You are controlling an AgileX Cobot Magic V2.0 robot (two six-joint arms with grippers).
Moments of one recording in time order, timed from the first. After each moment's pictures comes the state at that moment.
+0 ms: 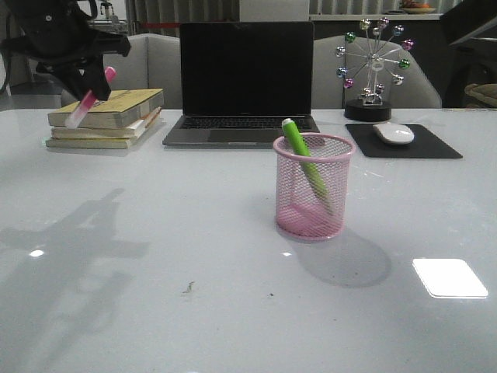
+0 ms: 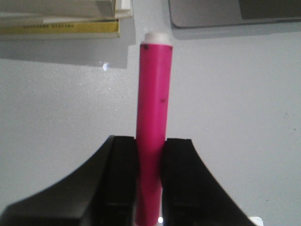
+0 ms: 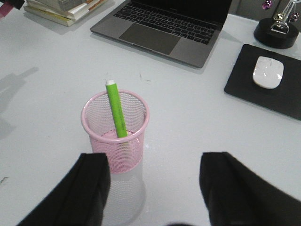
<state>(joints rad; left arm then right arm) -0.18 2.08 -1.88 -0.09 0.83 0.01 0.34 0.93 -0.63 0.03 0.19 -0.05</state>
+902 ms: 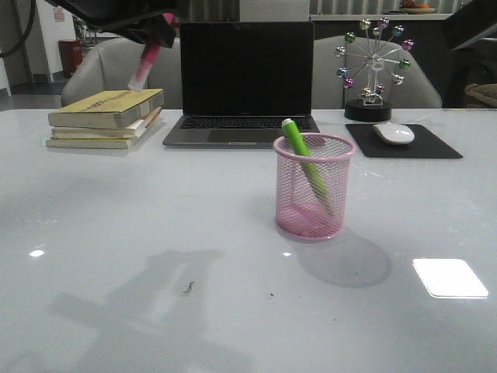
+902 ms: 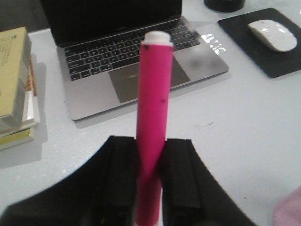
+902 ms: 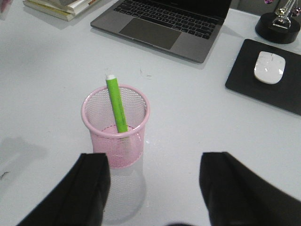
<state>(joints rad) -0.45 1.71 -1.29 -0.06 0.13 0.07 0.34 0.93 -0.63 0.03 0.20 -0.05</state>
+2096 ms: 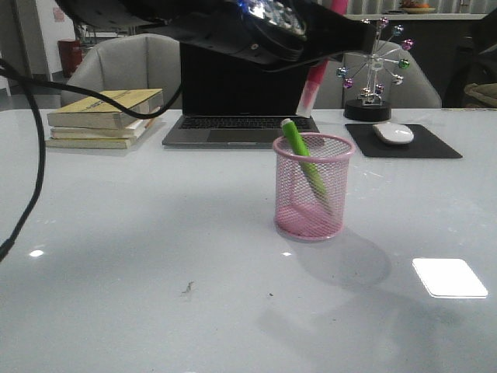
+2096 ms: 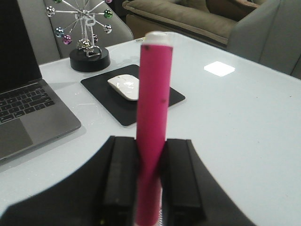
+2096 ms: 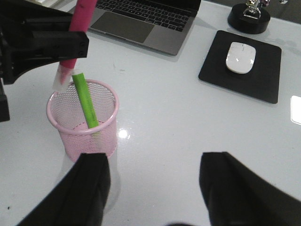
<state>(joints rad) -0.80 1.87 -1.25 -0.12 -0.33 0.07 0.26 0.93 -0.63 0.01 0.22 -0.05</state>
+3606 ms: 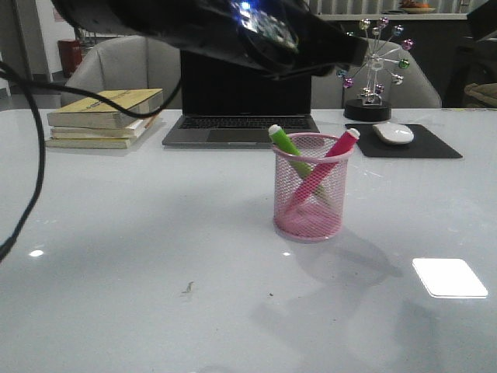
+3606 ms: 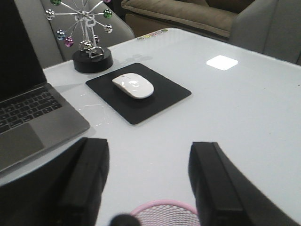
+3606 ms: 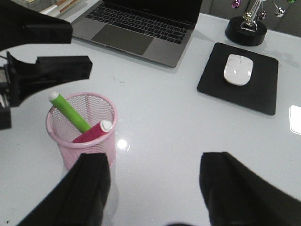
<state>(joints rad) -0.76 1.86 -1.25 -0.05 -0.30 0.07 0.26 0.93 -0.64 0.01 0.18 -0.05</state>
